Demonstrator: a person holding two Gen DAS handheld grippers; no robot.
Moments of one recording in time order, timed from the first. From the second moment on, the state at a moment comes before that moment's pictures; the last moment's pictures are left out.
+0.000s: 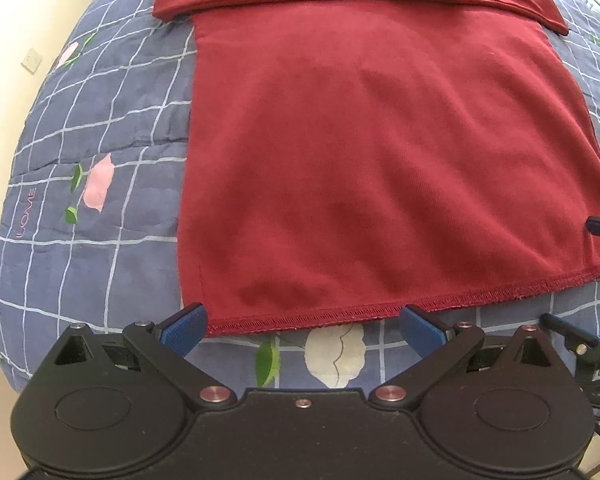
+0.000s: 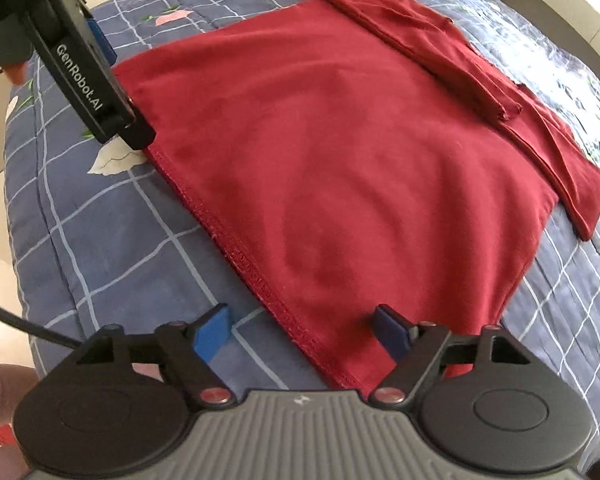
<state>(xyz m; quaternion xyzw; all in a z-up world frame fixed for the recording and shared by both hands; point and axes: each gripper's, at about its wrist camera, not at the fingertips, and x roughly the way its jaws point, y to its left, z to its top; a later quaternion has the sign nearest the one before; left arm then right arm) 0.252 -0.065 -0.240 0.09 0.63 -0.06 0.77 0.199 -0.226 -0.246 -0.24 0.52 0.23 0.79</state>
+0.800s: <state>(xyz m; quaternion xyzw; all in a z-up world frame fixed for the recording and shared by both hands) 0.222 -0.075 -0.233 0.13 0.53 -0.19 0.82 0.242 -0.276 -0.229 -0.01 0.55 0.20 0.81</state>
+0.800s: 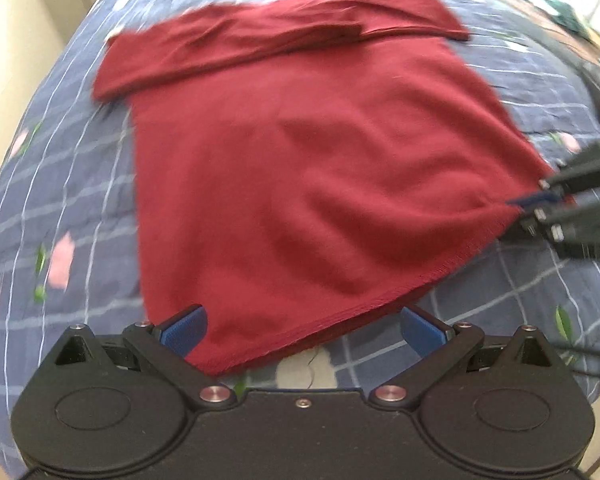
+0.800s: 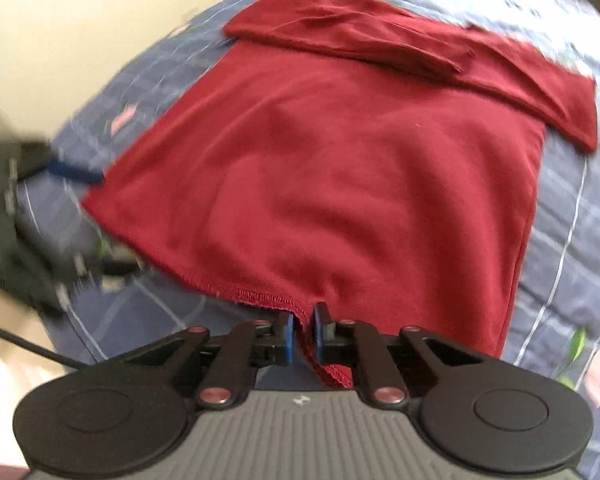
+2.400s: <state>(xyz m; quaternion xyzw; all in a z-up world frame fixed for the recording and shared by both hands) 0.181 -0.040 -0.222 0.27 0.39 -0.17 0.86 0.157 -0.241 -0.205 -0.16 0.46 0.09 0.87</state>
